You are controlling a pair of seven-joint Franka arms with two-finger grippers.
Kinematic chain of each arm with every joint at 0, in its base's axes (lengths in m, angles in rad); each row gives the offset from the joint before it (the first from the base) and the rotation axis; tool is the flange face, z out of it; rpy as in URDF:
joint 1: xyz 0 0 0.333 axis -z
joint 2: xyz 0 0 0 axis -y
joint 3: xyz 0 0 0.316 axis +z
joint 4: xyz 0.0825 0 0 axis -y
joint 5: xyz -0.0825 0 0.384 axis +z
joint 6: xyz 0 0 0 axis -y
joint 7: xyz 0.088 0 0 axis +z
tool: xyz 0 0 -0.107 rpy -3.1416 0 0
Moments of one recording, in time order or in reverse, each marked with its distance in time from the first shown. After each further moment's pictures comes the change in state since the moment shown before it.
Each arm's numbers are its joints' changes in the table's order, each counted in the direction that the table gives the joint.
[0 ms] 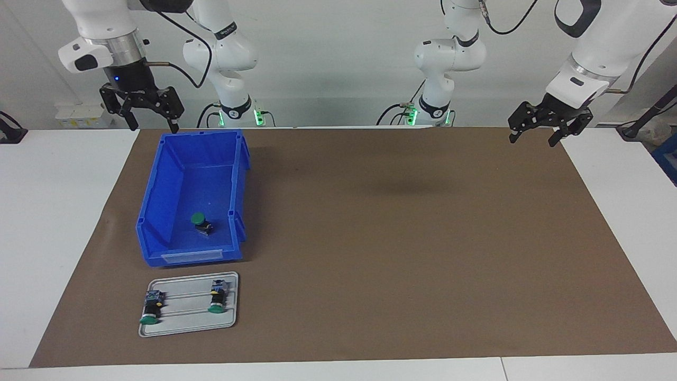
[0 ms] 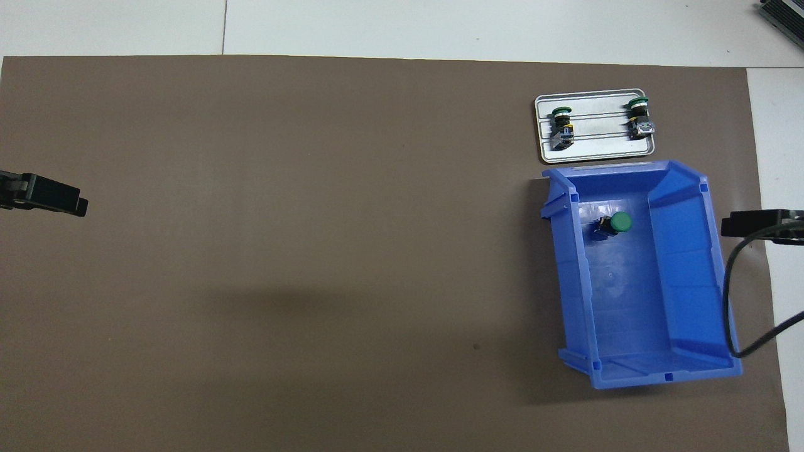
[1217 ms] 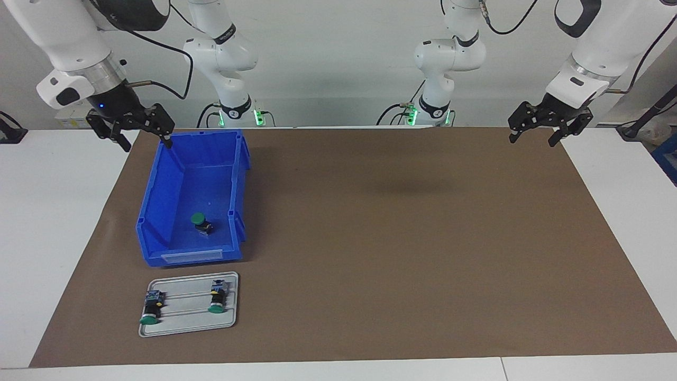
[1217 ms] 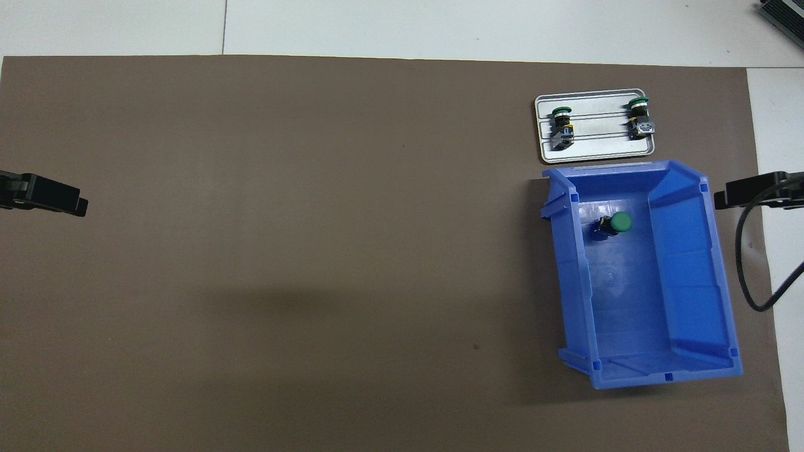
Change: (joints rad) left arm 0.000 0.000 0.000 0.000 0.000 0.000 0.000; right arm 0.023 -0.196 -0.029 0.110 0.086 0.008 0.146
